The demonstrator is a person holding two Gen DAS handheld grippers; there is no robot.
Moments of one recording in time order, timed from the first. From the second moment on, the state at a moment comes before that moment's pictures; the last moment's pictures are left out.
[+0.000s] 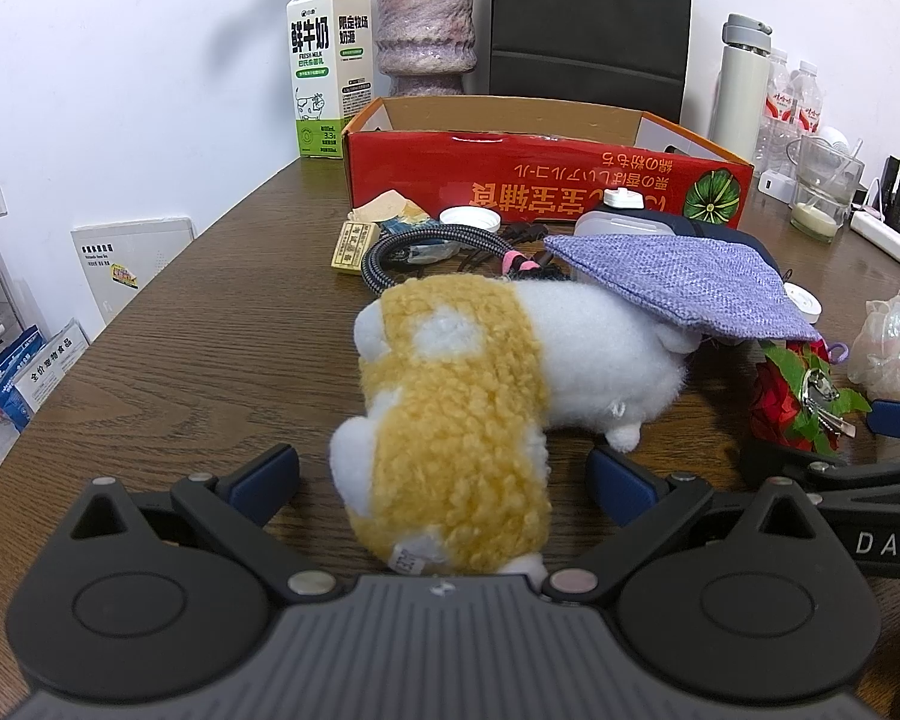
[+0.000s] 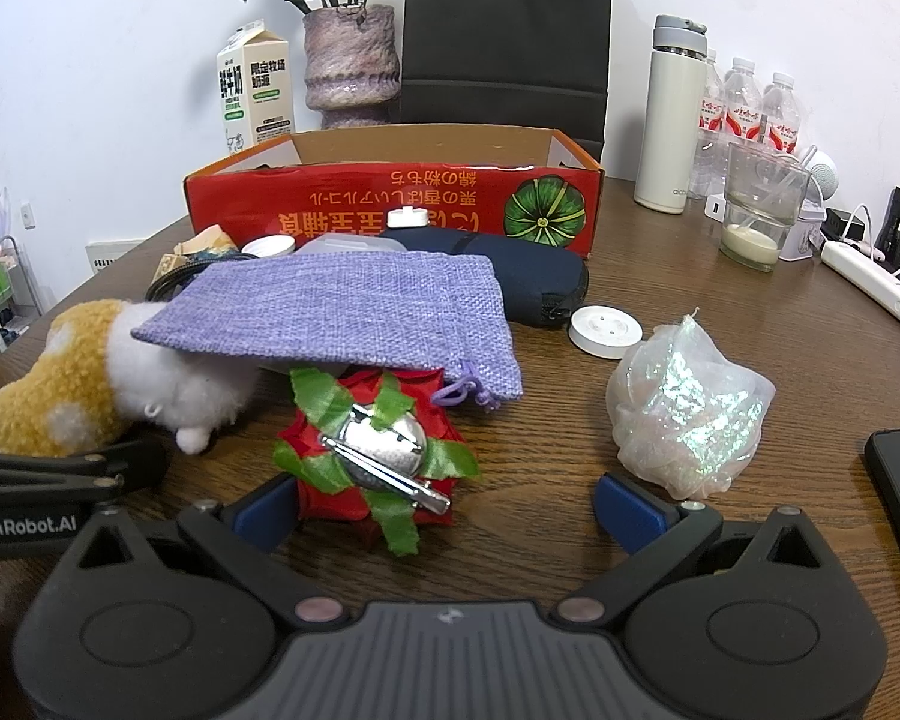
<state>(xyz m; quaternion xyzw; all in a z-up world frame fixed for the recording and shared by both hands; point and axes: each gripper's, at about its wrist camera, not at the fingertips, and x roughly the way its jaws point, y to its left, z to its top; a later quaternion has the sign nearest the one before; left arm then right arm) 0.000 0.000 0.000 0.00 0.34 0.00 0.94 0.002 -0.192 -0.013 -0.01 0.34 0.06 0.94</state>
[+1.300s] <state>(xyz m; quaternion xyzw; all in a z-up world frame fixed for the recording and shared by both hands) 0.015 0.049 0.117 -0.07 0.18 -0.08 0.98 0.016 -0.250 0.104 -0.01 0.18 0.05 0.98</state>
